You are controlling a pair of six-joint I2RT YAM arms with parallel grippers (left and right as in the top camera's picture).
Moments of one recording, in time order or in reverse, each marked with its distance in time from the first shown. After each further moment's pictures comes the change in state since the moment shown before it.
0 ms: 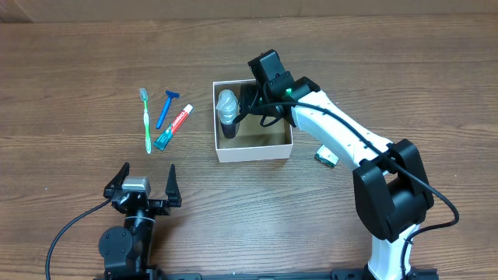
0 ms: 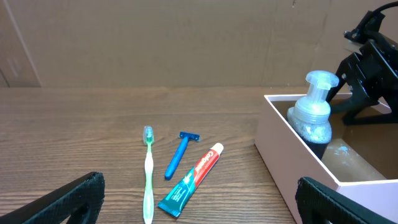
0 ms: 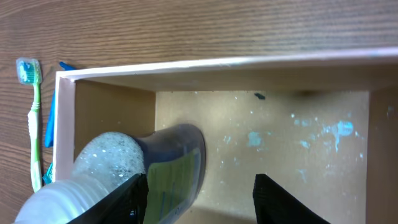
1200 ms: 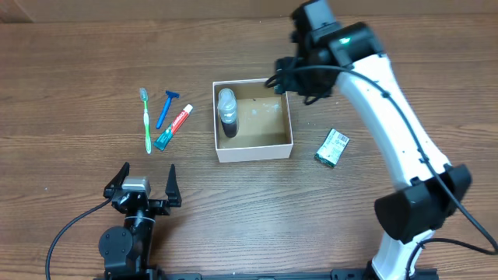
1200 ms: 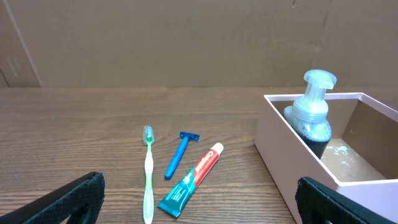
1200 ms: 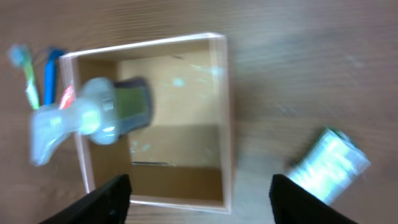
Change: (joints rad) left arm 0.000 0.000 0.000 0.000 0.000 0.000; right arm -0.182 -0.071 0.492 -0.810 -0.009 -0.103
